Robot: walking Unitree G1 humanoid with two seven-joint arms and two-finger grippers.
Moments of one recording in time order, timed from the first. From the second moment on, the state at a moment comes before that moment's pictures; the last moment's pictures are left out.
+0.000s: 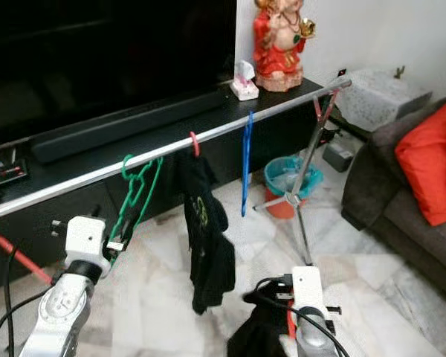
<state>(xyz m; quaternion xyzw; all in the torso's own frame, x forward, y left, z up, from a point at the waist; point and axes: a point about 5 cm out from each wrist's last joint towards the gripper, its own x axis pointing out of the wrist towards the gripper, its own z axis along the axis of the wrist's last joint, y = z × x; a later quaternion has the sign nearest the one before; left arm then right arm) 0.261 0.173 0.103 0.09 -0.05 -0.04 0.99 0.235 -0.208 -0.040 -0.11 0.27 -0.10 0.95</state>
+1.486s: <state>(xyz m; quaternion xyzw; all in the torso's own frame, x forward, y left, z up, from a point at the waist) 0.282 0.151 0.092 0.14 0.10 -0.12 0.98 0.237 -0.201 -0.040 -0.09 0.27 -0.09 0.95</state>
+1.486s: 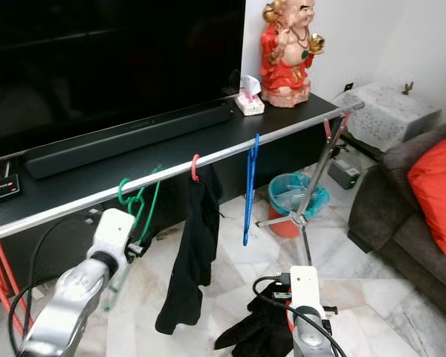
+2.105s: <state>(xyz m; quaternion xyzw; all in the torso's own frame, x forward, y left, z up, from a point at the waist) 0.304 0.150 0.088 0.15 0.13 -0.06 0.98 0.236 -0.199 -0.041 -0.09 0.27 -0.09 0.95</state>
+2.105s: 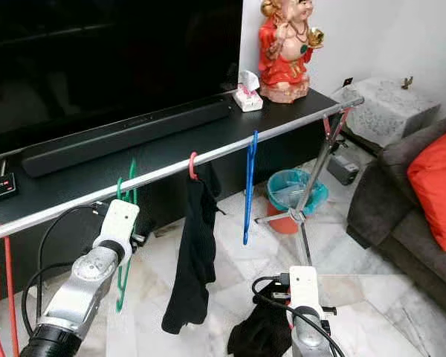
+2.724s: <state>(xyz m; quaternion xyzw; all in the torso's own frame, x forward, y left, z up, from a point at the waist) 0.304 0.151 0.088 0.15 0.12 -0.05 0.98 0.235 -0.197 -0.042 -0.09 0.27 -0.10 0.95</state>
